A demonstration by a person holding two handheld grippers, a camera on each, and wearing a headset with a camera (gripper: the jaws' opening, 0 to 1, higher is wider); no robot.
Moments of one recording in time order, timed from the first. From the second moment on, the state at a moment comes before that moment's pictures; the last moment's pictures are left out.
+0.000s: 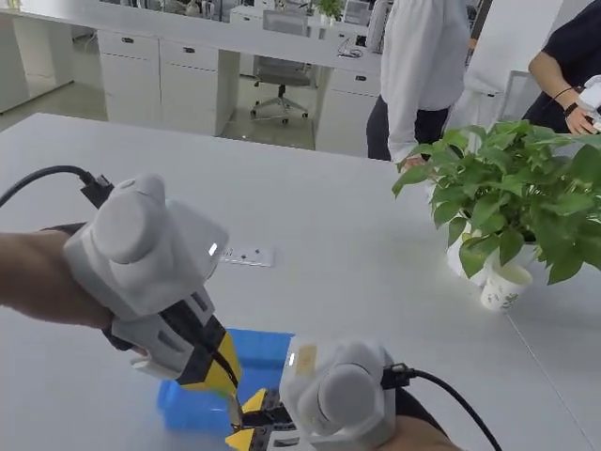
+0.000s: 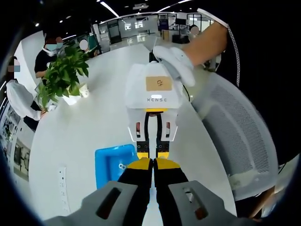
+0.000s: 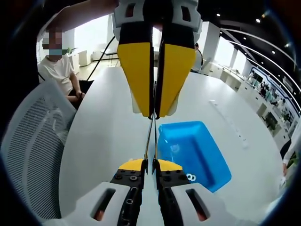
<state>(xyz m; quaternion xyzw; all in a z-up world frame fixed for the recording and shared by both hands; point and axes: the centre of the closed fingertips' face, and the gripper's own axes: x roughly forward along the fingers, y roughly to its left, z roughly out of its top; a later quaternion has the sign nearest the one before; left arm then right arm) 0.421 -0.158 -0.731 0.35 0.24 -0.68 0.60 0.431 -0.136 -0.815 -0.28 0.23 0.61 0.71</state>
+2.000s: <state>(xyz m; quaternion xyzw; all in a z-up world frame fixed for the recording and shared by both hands) 0.381 -0.168 -0.788 0.33 0.27 -0.70 0.57 0.383 -0.141 -0.873 -0.26 0.26 0.64 0.68</state>
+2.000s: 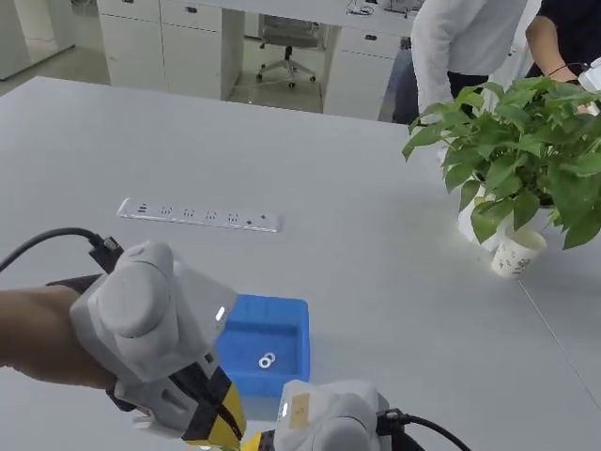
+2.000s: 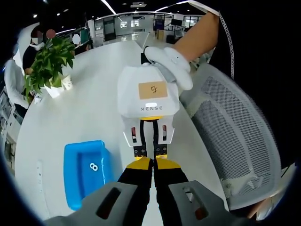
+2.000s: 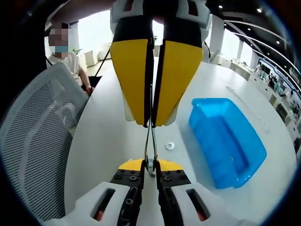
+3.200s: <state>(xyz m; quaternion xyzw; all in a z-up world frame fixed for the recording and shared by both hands) 0.383 -0.172 -0.791 0.32 0.27 -0.70 0.57 0.385 -0.144 -0.880 -0.27 0.27 0.63 0.67</state>
